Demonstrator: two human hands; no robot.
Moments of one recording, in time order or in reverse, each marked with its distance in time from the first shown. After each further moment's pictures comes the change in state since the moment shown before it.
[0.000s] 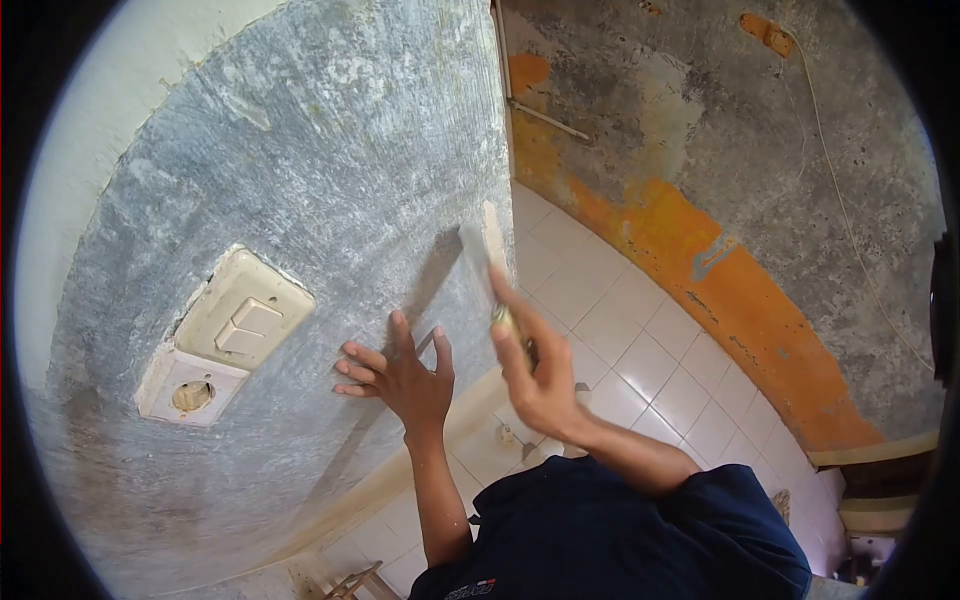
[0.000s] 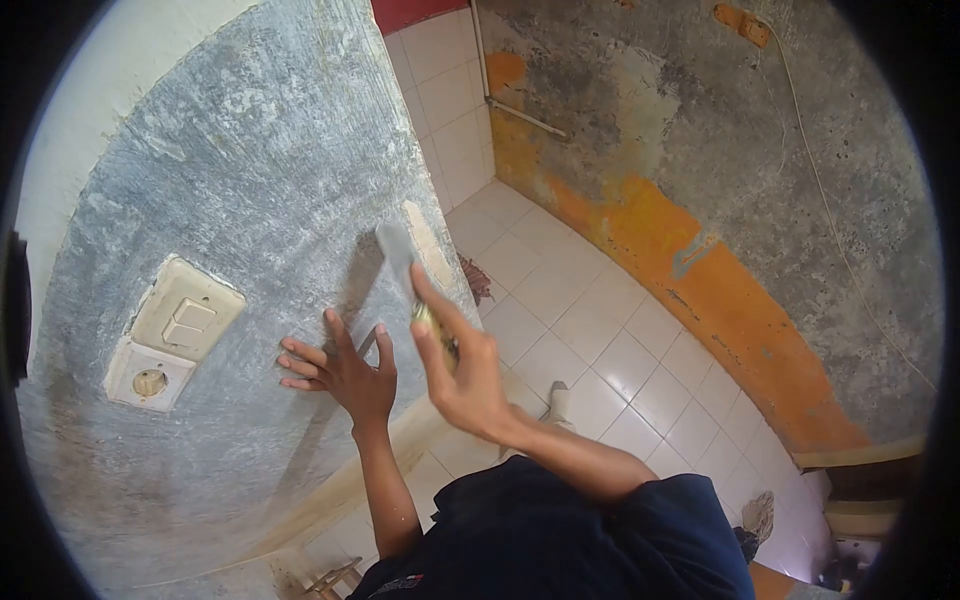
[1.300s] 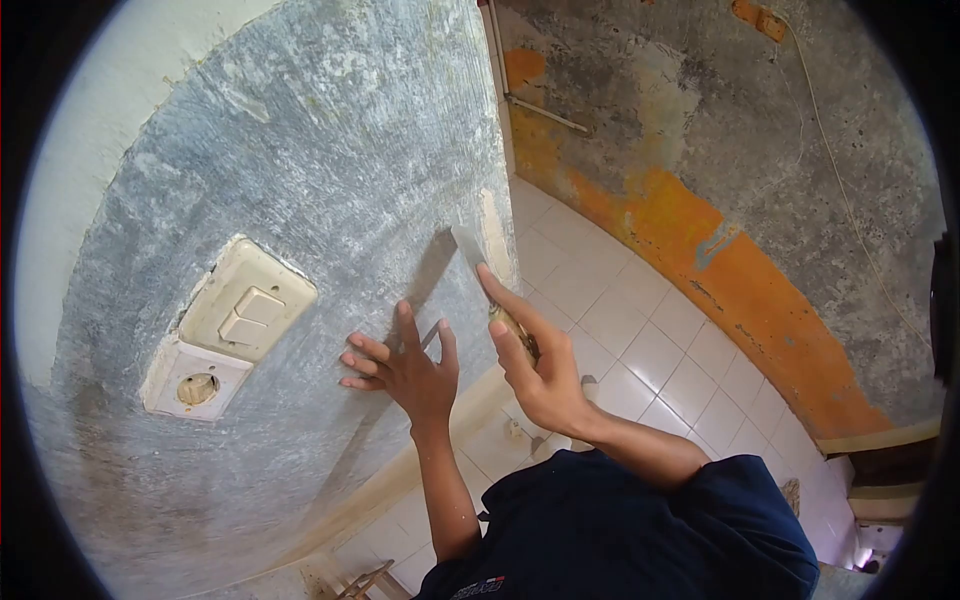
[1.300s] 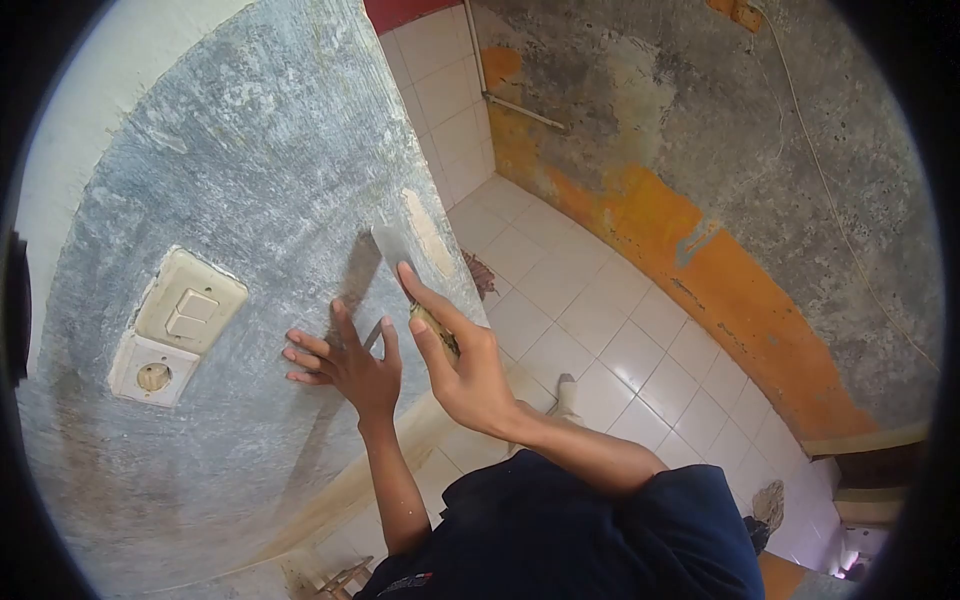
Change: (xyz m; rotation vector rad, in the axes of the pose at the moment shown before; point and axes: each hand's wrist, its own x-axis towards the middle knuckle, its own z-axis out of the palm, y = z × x) left_hand -0.003 -0.001 0.001 0.035 -0.017 0.003; right_hand -0.005 -0.008 -0.001 0.087 -0.059 0.054
